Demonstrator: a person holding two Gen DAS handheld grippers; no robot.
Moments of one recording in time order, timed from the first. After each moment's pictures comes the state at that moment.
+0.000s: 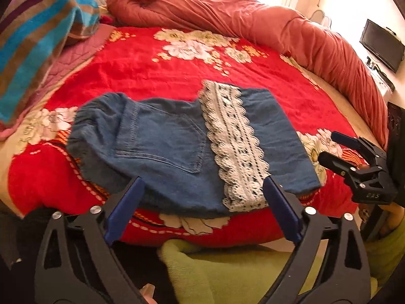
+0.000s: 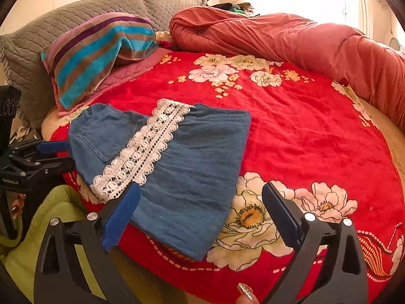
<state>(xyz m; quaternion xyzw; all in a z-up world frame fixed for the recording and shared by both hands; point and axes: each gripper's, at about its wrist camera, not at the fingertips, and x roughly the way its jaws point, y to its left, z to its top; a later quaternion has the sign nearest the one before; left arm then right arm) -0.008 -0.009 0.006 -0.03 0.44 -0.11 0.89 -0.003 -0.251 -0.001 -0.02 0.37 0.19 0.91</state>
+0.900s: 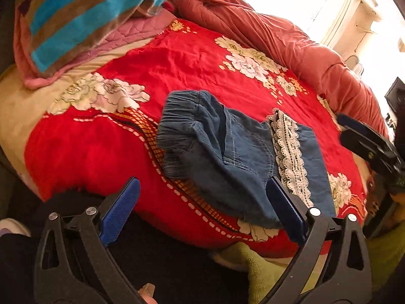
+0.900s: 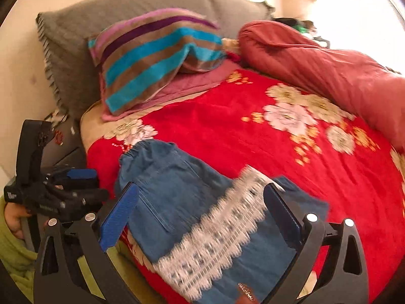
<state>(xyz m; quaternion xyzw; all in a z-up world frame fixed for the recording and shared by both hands) -0.004 0.094 -0.004 -0.16 0.43 -0.04 0.89 0.071 -0.114 0.057 -0.09 0.35 0.35 0.86</state>
